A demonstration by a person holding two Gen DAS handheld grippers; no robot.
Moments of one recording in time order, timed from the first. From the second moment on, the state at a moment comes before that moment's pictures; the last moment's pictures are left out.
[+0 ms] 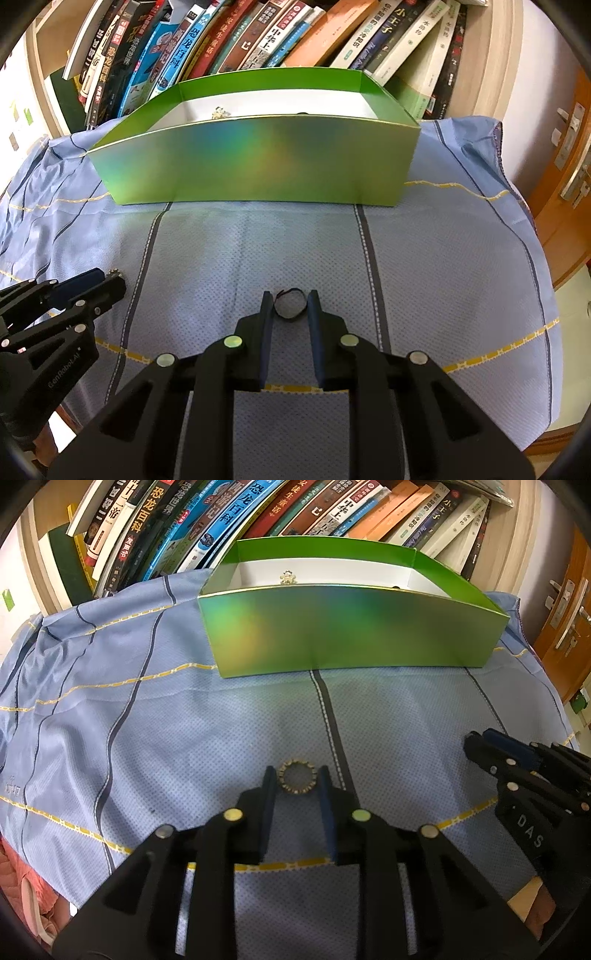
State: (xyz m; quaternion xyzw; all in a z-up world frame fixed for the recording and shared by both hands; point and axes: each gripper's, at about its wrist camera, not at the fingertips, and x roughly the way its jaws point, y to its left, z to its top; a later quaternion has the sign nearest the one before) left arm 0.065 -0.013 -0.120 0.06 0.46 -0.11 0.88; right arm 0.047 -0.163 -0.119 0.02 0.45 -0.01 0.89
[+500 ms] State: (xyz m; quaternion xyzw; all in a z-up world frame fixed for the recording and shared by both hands) left arm 0.066 -0.016 -0.122 0.06 0.45 -0.10 0.88; right arm 0.045 -0.165 -0.119 0.01 0.45 -0.02 0.89
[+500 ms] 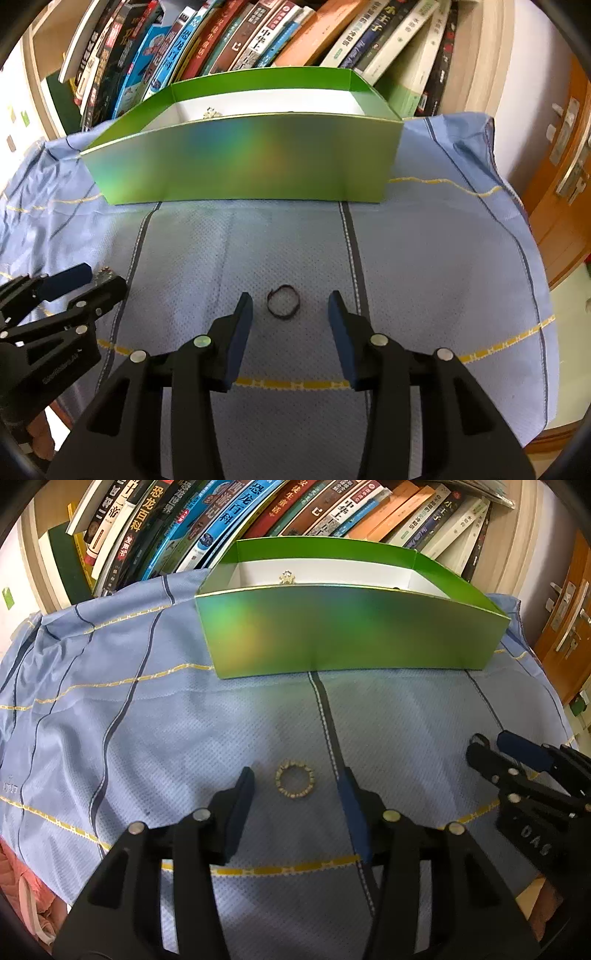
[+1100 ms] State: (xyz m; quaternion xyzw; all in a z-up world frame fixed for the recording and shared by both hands) left arm 0.063 -0.015 -0.119 0.06 0.45 -0.09 0.89; right arm 0.044 -0.158 -0.115 0.01 0.44 -0.03 0.90
